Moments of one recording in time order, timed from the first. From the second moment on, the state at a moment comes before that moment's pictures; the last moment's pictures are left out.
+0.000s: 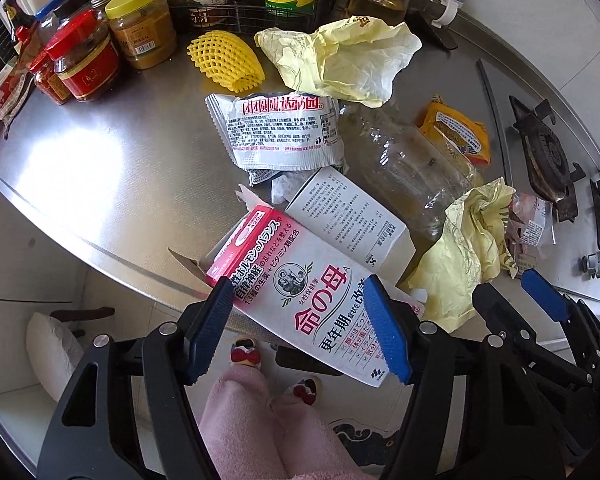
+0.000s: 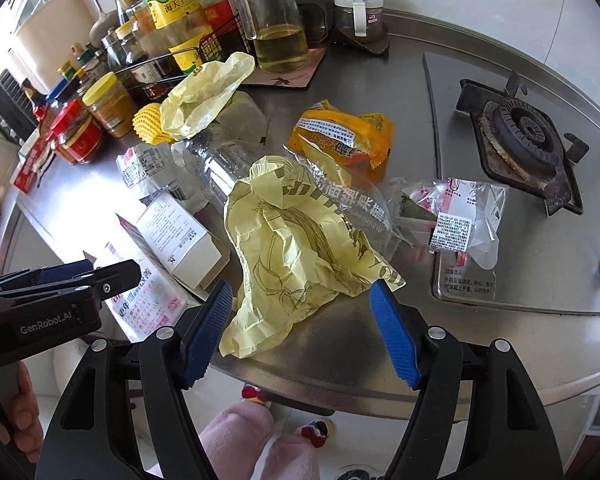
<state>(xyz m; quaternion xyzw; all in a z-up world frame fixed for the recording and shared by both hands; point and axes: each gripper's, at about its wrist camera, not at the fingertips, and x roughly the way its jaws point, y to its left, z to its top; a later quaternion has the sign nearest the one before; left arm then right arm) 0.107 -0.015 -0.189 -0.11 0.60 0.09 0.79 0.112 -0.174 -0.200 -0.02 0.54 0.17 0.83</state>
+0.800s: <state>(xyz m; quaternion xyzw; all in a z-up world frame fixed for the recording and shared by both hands) 0.105 -0.013 -0.198 -0.15 0.60 0.15 0.77 0.125 -0.189 -0.226 -0.04 0.56 0.17 0.81</state>
